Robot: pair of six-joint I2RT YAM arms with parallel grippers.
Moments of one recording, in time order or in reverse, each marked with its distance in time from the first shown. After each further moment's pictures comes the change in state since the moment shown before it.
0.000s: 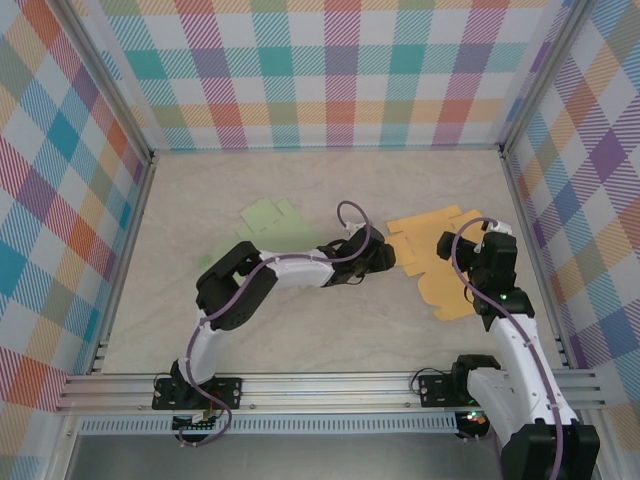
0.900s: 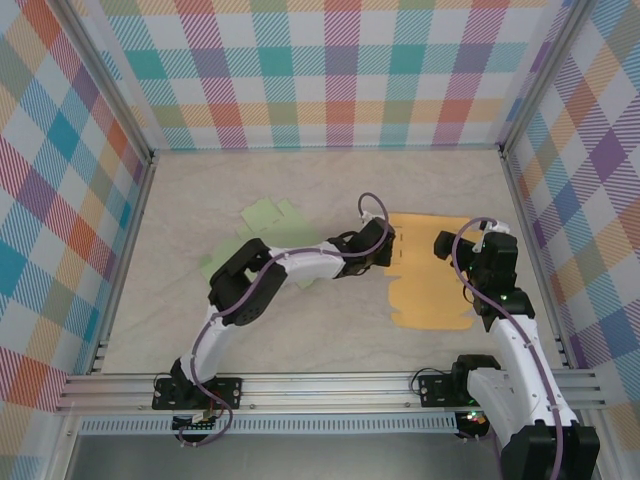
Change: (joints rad) left arm 0.019 0.041 0.116 -0.080 -0.103 0.374; right arm 0.000 -0.001 0.000 0.017 -0.074 0.006
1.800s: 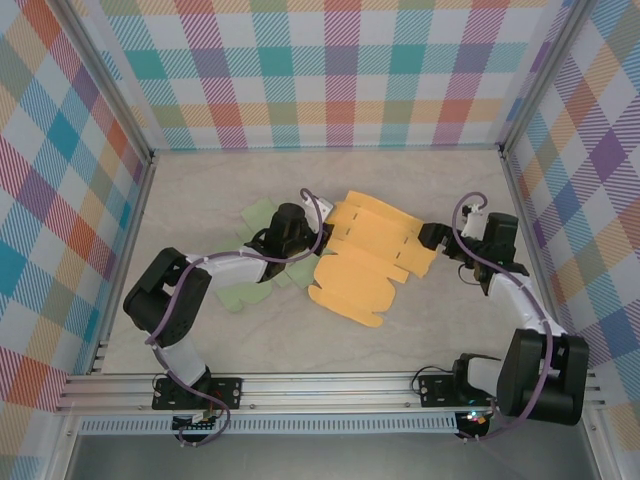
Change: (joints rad) left arm 0.298 -0.442 -0.581 0.484 0.314 0.622; right arm -0.130 0.429 0.058 0.230 -0.599 -0.061
